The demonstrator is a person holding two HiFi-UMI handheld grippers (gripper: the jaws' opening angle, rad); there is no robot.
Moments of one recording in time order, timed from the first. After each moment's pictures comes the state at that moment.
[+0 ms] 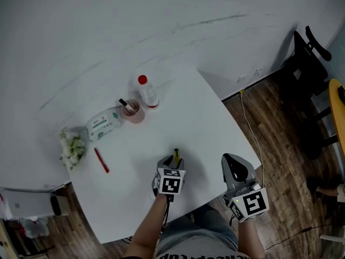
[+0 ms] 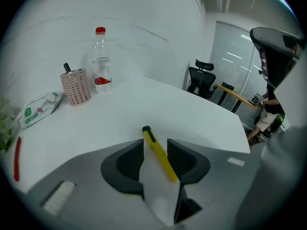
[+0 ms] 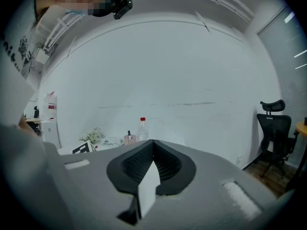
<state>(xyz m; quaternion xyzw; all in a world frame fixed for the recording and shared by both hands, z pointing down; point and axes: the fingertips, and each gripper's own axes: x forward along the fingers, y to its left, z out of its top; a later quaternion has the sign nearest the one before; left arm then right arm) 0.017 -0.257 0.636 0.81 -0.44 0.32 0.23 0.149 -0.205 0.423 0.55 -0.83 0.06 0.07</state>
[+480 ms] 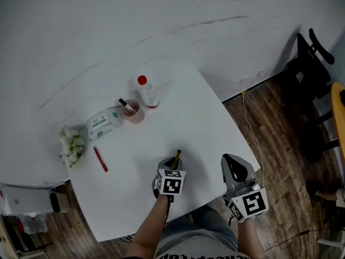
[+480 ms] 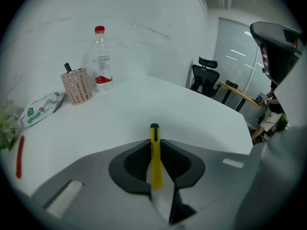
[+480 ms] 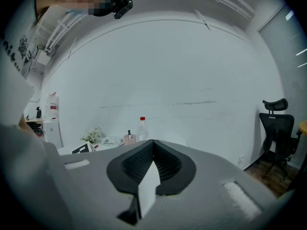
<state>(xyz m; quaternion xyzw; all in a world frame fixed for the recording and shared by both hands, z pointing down) 0.020 -0.257 0.641 0.79 -0.46 0.33 0.23 0.157 -0.212 0.426 0.53 -0.84 0.06 0.07</state>
